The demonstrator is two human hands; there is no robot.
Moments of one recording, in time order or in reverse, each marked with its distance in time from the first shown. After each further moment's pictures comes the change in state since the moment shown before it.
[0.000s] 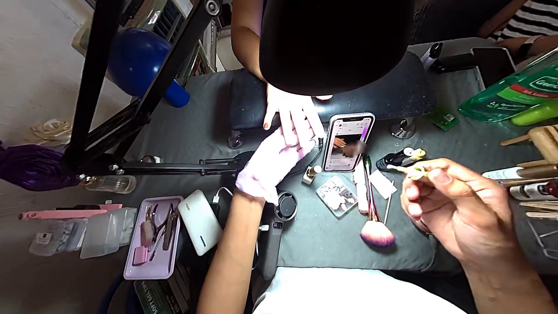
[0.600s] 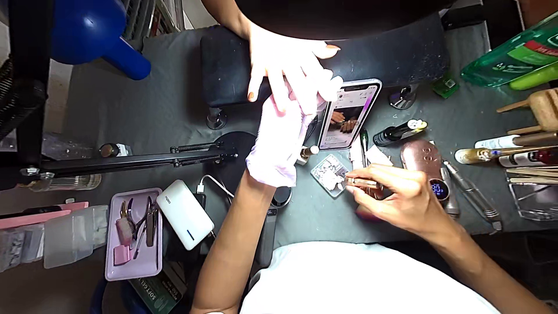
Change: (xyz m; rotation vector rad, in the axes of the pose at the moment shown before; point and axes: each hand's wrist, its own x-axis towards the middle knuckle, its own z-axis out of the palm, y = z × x) left_hand 0.035 -0.008 0.036 -0.053 0.060 0.242; right_hand -0.015 0.054 -0.001 -1.059 -0.260 -0.237
